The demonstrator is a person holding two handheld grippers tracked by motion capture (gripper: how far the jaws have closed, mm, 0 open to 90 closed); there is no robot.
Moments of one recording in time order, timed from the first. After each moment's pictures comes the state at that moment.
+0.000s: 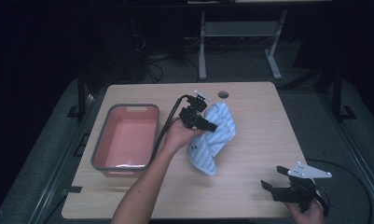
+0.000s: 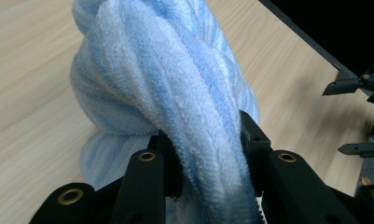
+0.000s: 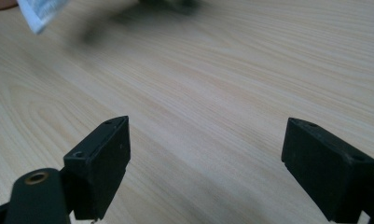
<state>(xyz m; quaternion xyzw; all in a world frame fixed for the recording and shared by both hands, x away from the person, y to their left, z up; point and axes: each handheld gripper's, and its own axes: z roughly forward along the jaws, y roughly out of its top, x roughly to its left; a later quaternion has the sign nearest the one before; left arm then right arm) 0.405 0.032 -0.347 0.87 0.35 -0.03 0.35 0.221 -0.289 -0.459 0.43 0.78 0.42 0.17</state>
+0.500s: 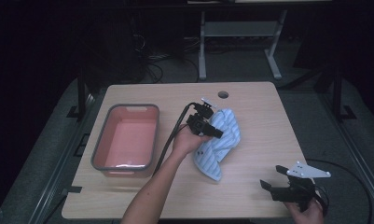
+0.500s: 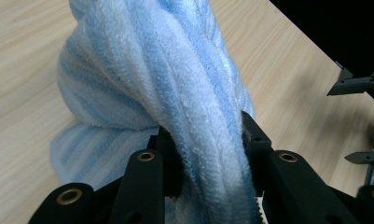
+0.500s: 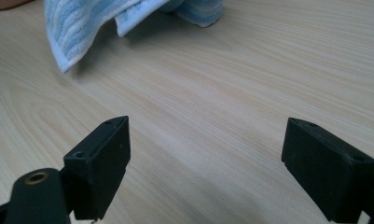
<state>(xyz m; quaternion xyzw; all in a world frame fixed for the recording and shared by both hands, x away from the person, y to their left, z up) 0.403 0.015 -0.375 0.86 0.36 -0.04 0.35 0.222 -0.287 -0.458 0.42 0.78 0.42 0.17</state>
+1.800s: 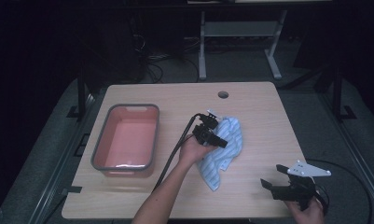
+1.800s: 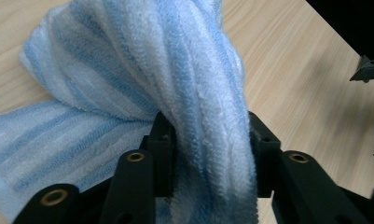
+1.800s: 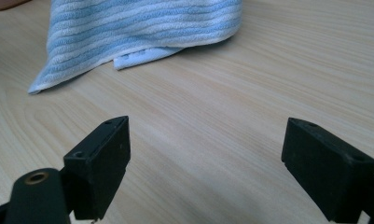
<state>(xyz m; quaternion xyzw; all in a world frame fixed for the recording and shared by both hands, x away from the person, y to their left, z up) 0.396 -0.002 -0.414 0.86 0.37 -0.06 0.34 0.225 -0.289 -0.458 0.43 0.78 0.42 0.17</state>
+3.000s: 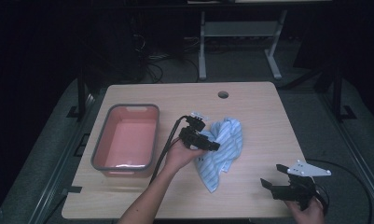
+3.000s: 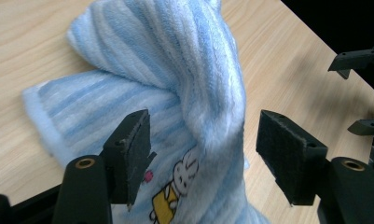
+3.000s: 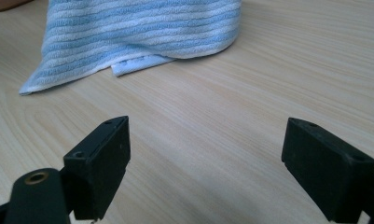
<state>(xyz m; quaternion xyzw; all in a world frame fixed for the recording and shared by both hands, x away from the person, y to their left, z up) 0.373 0.043 -0.396 0.85 0.37 -0.04 0.37 0.225 -0.289 -0.457 0.42 0.78 0.42 0.18</state>
